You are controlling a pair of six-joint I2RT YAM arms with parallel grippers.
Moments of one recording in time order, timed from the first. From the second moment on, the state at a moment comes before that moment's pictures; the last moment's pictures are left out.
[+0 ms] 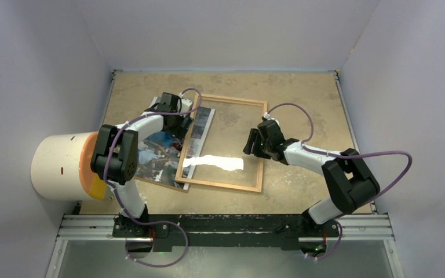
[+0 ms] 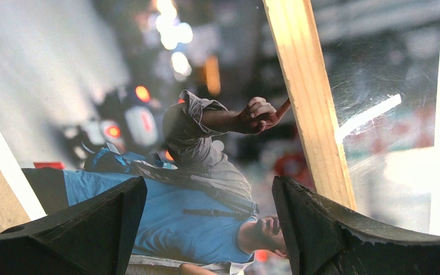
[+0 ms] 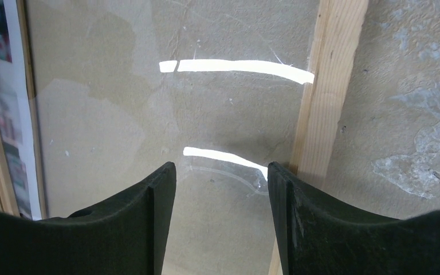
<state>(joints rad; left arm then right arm) -0.25 1.82 1.15 -0.35 -0.05 0.27 0.53 1.53 0.74 -0.08 0.02 0.70</state>
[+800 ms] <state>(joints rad) -0.31 1.86 1.21 -0.38 -0.06 0.27 0.30 1.34 0.87 -0.25 0.00 0.67</state>
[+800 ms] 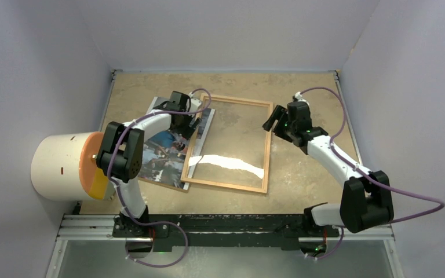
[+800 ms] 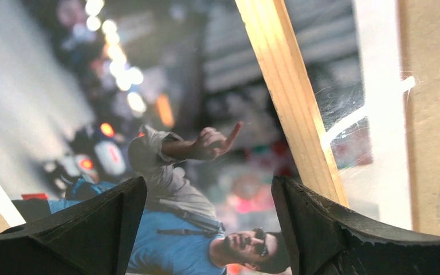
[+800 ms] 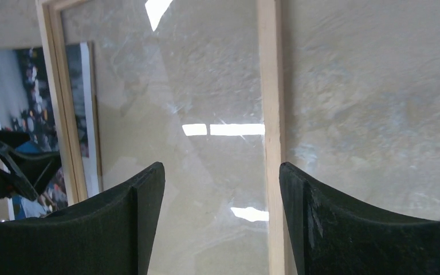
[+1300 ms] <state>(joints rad) -0.51 1.88 1.25 -0.41 -0.11 0.27 0.07 1.36 0.81 -0.25 -0.10 0.67</state>
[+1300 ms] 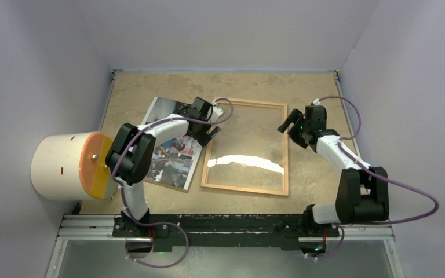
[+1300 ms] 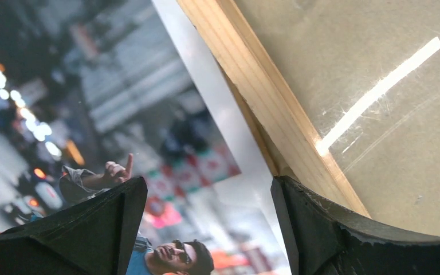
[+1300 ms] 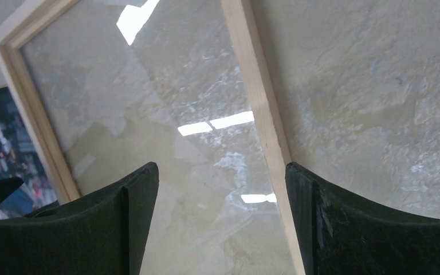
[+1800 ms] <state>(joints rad) -0.56 1.96 1.34 -0.41 -0.12 0.27 0.00 1.52 0.84 -0.24 -0.02 0.65</state>
